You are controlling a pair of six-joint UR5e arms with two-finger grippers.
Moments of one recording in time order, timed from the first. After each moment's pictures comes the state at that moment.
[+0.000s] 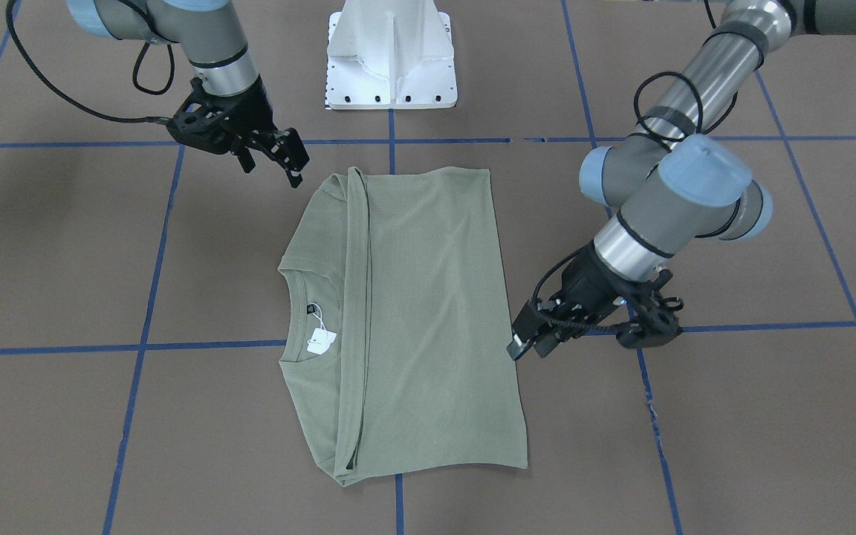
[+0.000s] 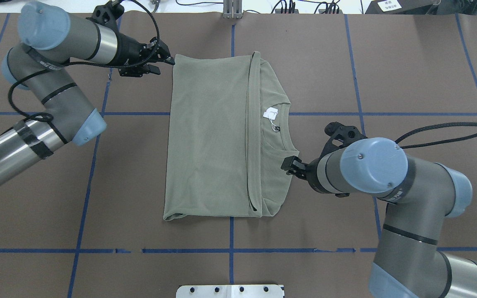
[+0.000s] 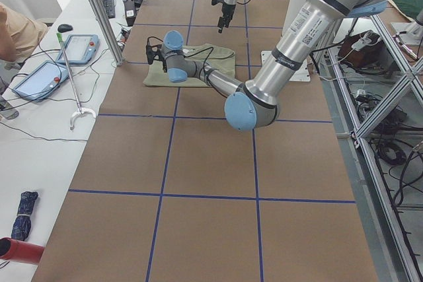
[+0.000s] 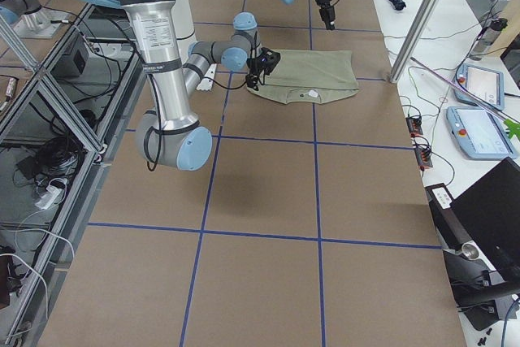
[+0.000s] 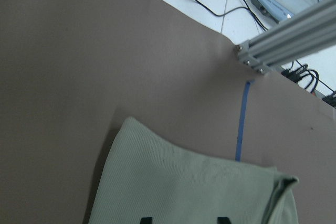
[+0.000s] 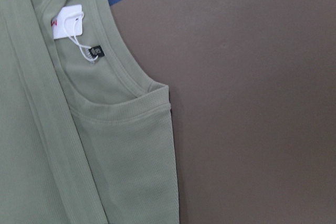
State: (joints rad) left arm -0.88 -2.15 -1.40 -2.50 -2.08 -1.54; right arm 0.42 -1.22 2.03 -1.55 1.71 1.67
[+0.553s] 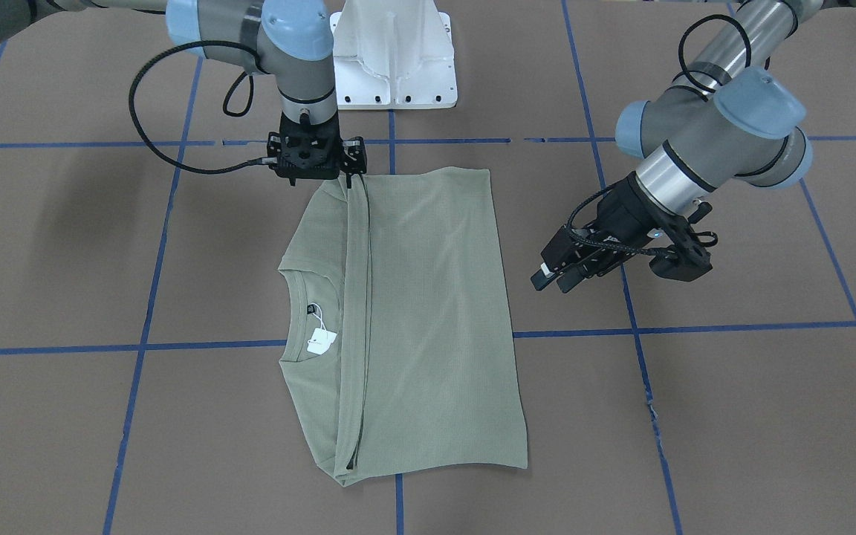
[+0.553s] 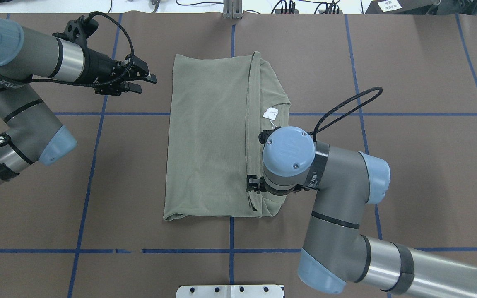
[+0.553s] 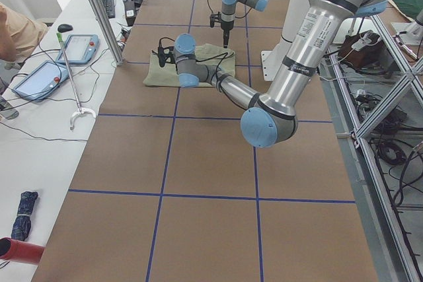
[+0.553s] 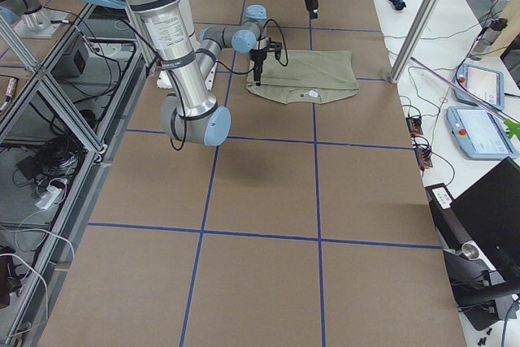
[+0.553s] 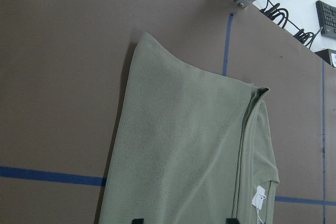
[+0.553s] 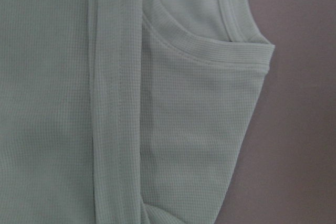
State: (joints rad) left arm -0.88 -2.03 -1.54 -2.49 -2.15 -1.54; right arm 0.42 -0.96 1.80 -1.75 1.85 1.22
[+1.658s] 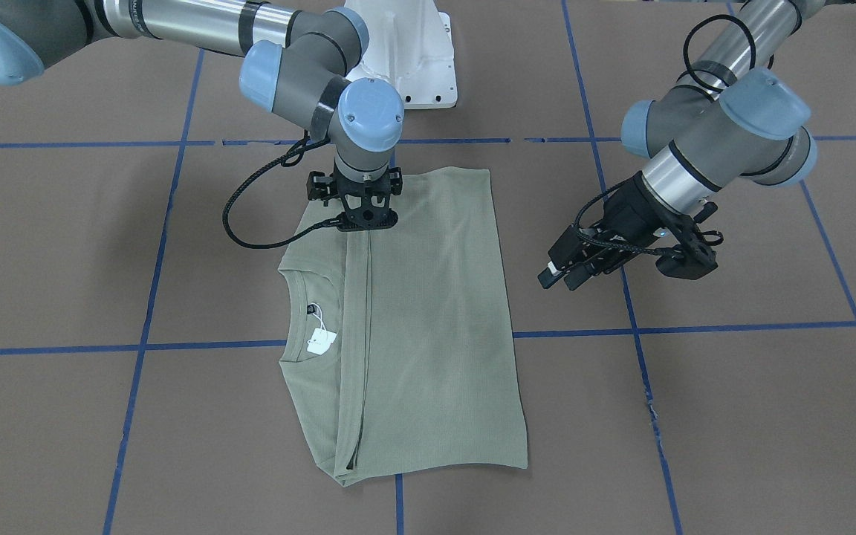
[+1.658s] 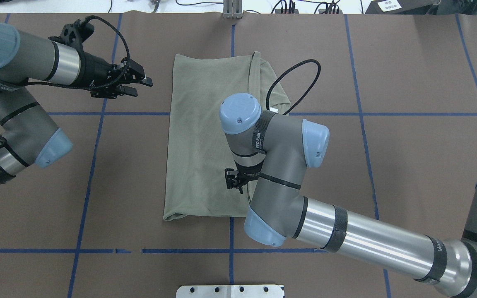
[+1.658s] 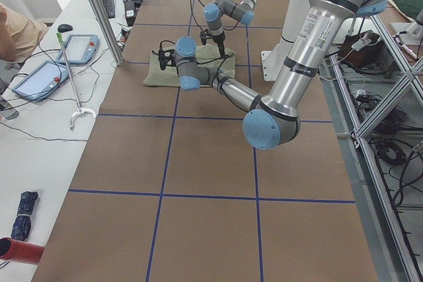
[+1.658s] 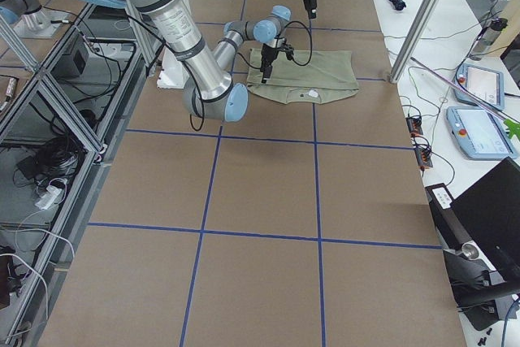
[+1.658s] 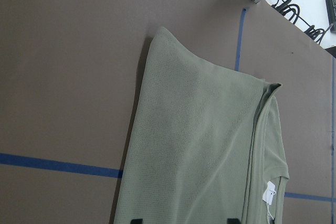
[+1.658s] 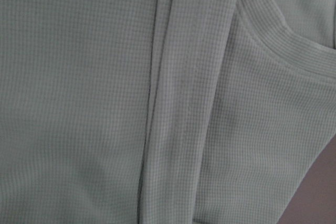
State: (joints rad) left arm -0.88 -2.01 -1.54 -2.49 -2.15 -1.54; right arm 0.47 -0.75 1.50 -1.88 2.03 1.00
